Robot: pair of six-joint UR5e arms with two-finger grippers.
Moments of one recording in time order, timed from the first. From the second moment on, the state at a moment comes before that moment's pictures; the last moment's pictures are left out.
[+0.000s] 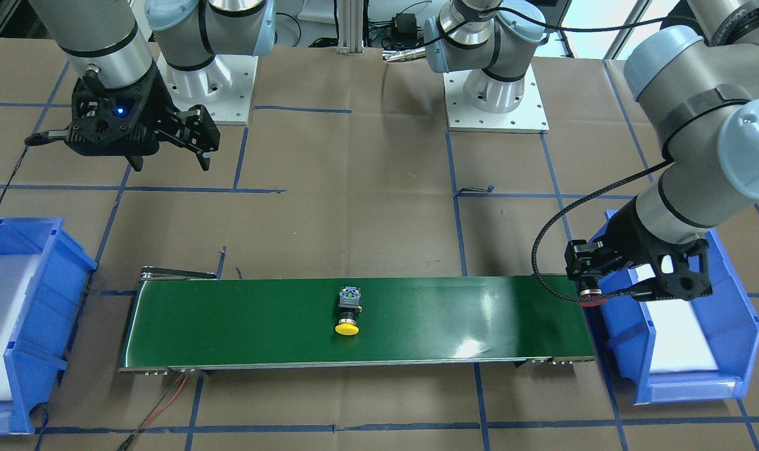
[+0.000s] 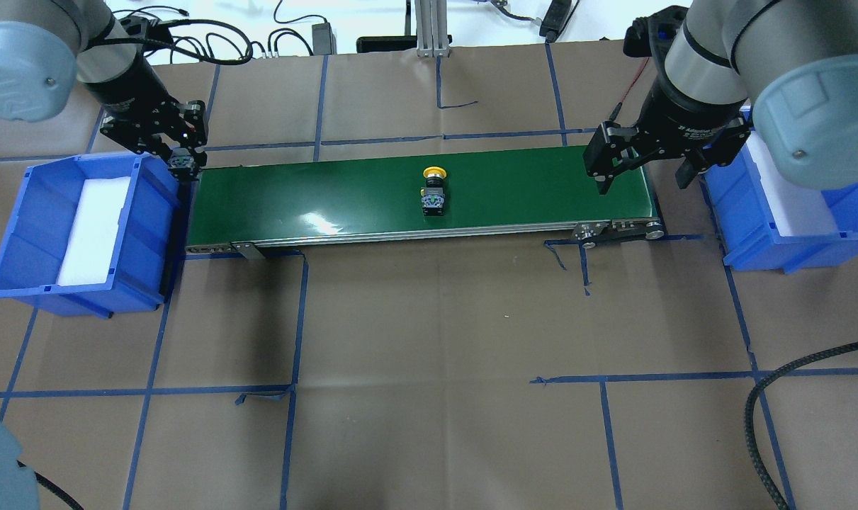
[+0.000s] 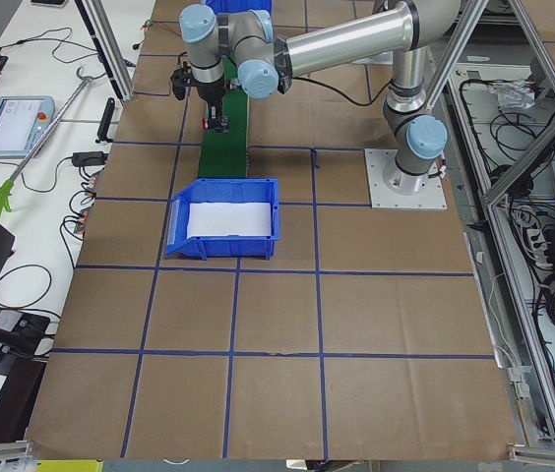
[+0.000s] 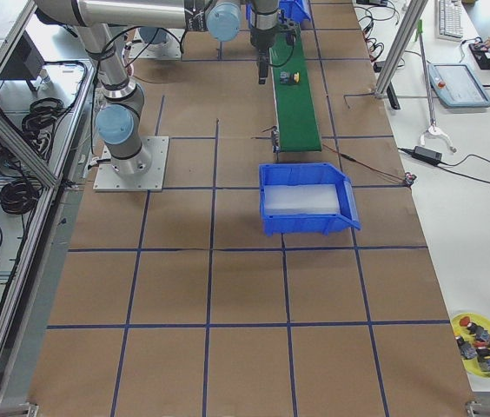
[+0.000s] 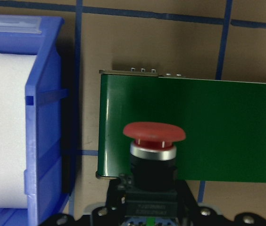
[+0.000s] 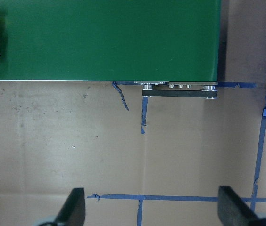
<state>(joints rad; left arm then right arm) -1.37 -1.86 -1.52 -1.40 1.54 0.12 1.57 -1.60 1.68 -1.66 -1.57 -0.03</state>
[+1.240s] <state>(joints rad) -1.37 -1.93 -1.74 -1.05 1.54 0.13 1.57 -1.59 1.68 -1.65 -1.57 -0.04</state>
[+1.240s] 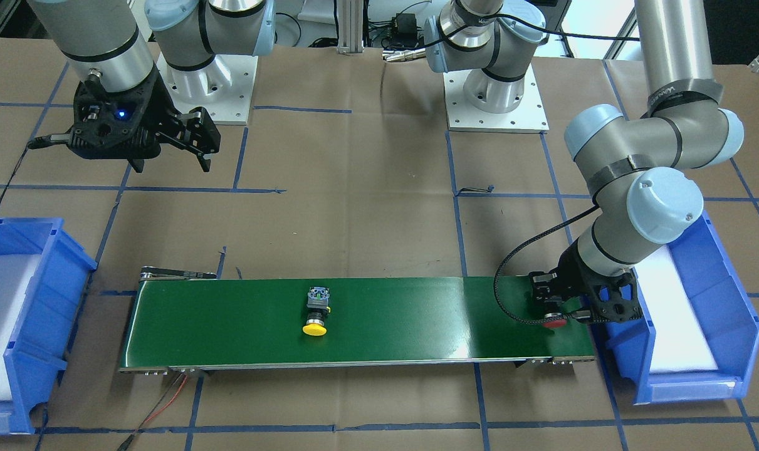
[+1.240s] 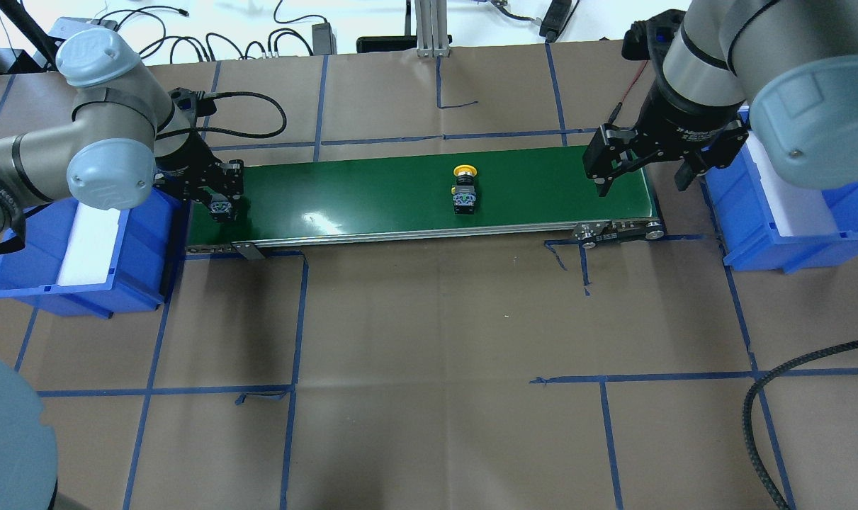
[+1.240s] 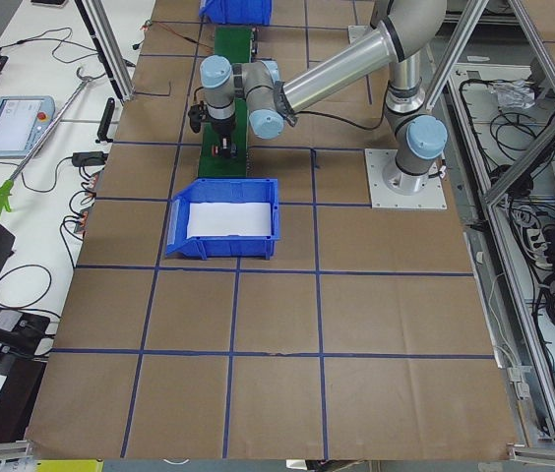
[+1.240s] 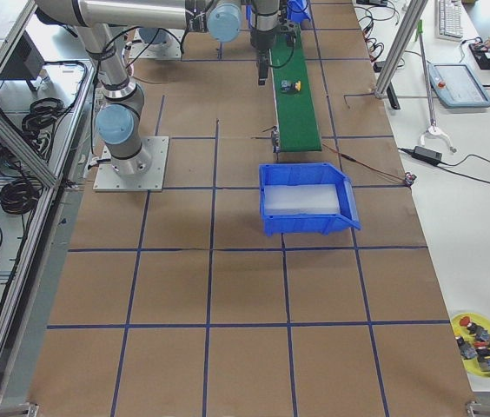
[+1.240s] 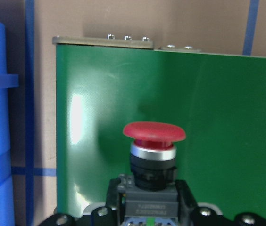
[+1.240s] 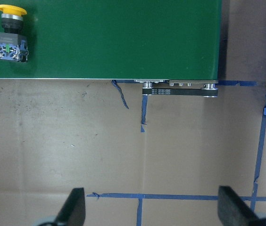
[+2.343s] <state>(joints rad) -1.38 -1.86 -1.71 -1.08 1.54 0.12 1.57 -1.59 1.68 -1.65 -1.57 -0.03</state>
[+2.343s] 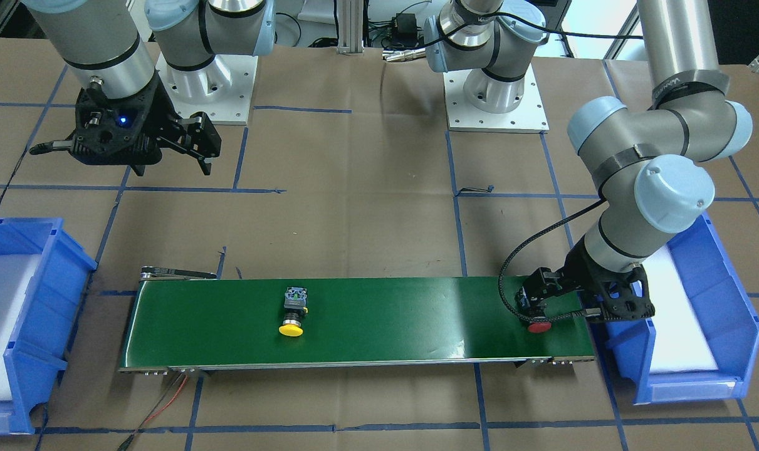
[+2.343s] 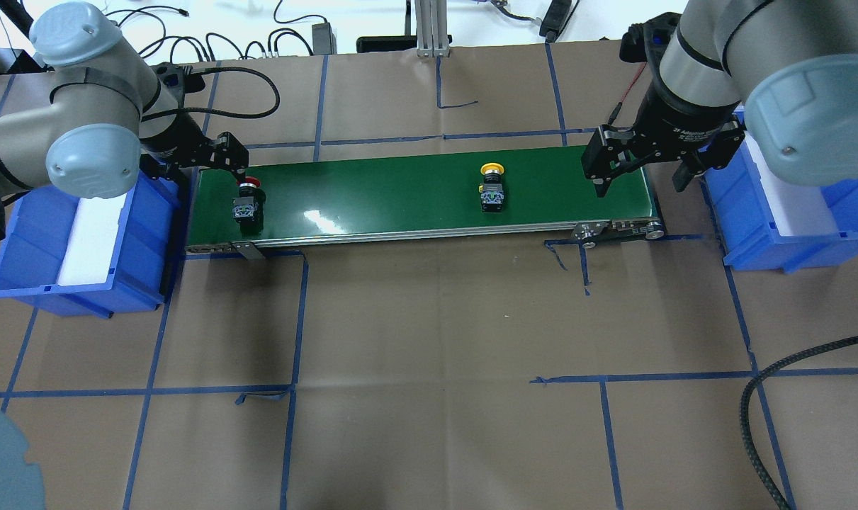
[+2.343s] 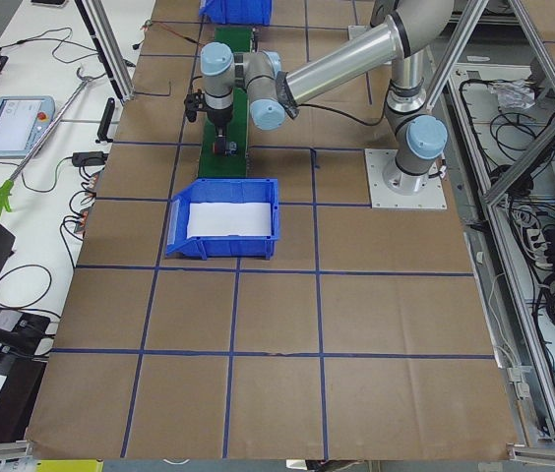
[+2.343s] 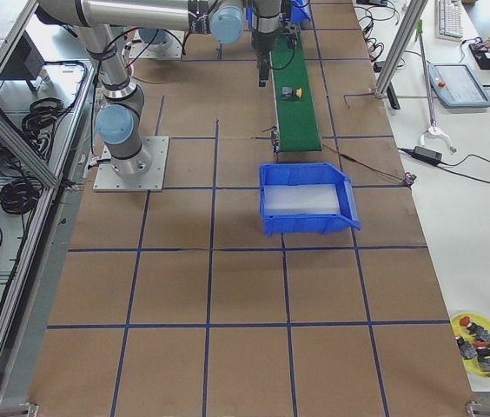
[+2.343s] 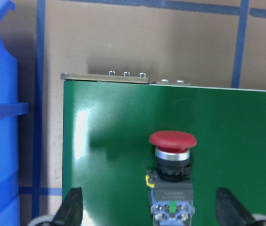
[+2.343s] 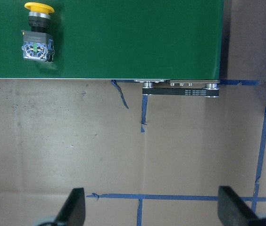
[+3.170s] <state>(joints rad) -1.50 -1.63 -1.68 -1.41 1.54 0.04 1.57 -1.56 1.68 -1.71 -1.56 -0.04</state>
